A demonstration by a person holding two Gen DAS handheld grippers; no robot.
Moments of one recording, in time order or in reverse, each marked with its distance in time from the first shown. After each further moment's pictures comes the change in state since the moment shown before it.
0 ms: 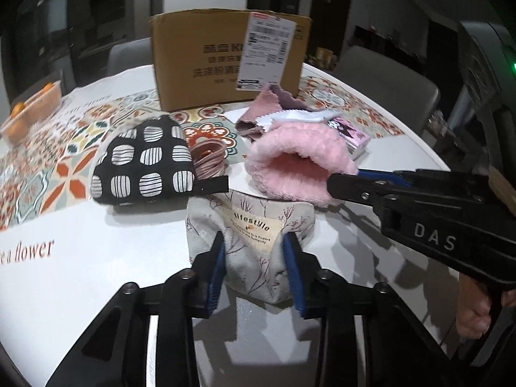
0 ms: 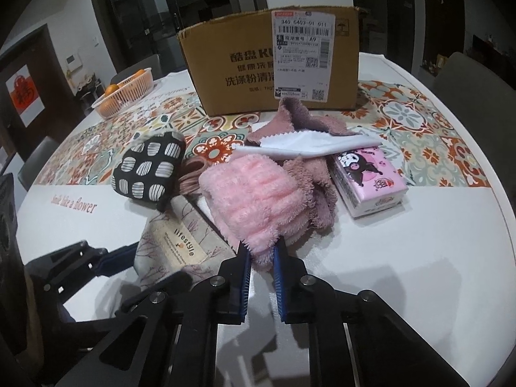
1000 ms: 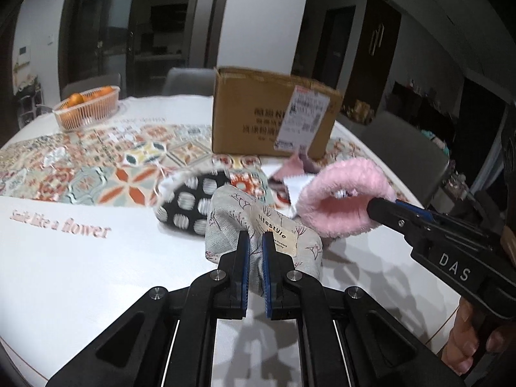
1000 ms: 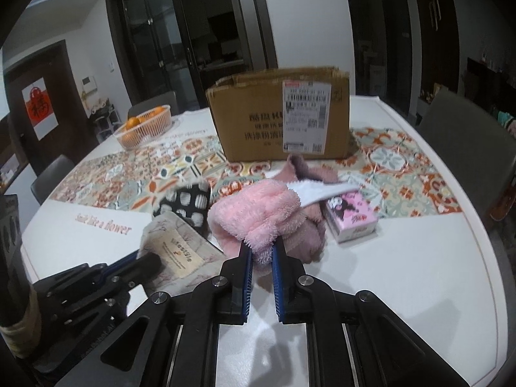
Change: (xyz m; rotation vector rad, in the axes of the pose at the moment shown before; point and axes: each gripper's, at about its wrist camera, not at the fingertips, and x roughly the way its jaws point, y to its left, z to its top) left arm -0.084 -0.003 0.010 -0.193 -0.196 0.117; right arm -0.077 0.011 0.002 -0.029 -0.190 0.012
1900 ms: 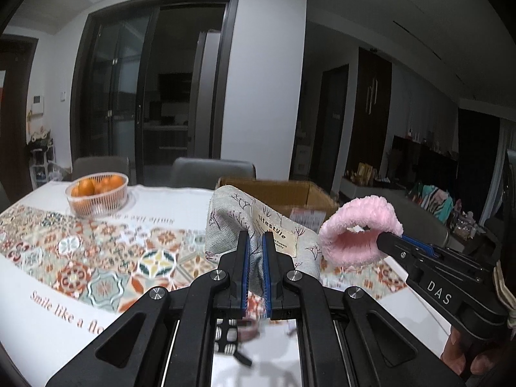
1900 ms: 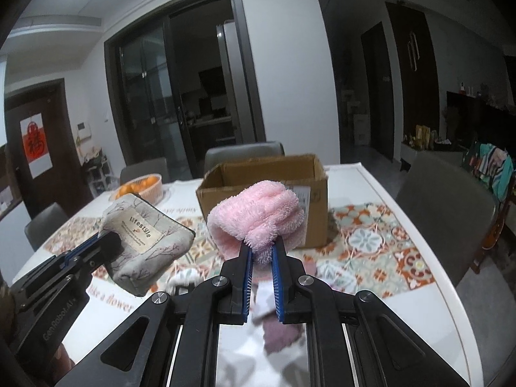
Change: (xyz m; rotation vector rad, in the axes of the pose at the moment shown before) left arm -0.040 -0.015 0.097 0.044 -0.331 0.040; right arm -0.036 -0.010 0.076 0.030 -0.261 -0.052
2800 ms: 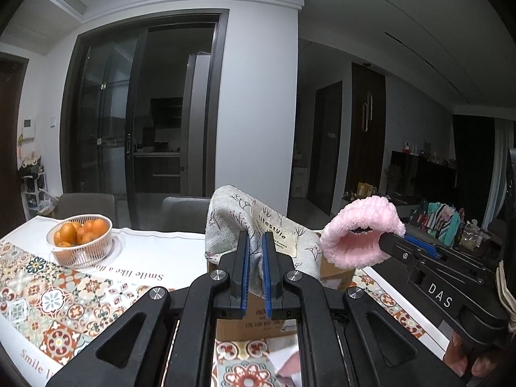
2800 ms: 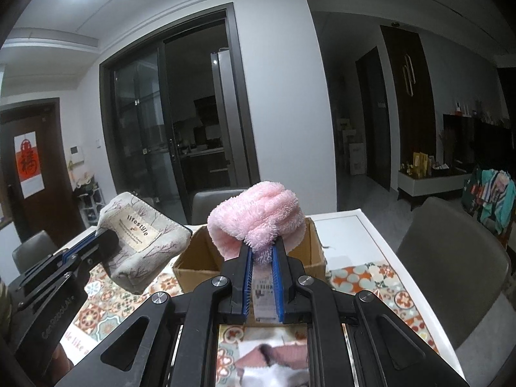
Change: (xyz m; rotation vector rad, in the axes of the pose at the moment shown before) left arm 0.088 -0.004 0.066 0.047 -0.101 -0.013; right arm 0.064 -0.014 0.067 -0.013 -0.123 -0.023
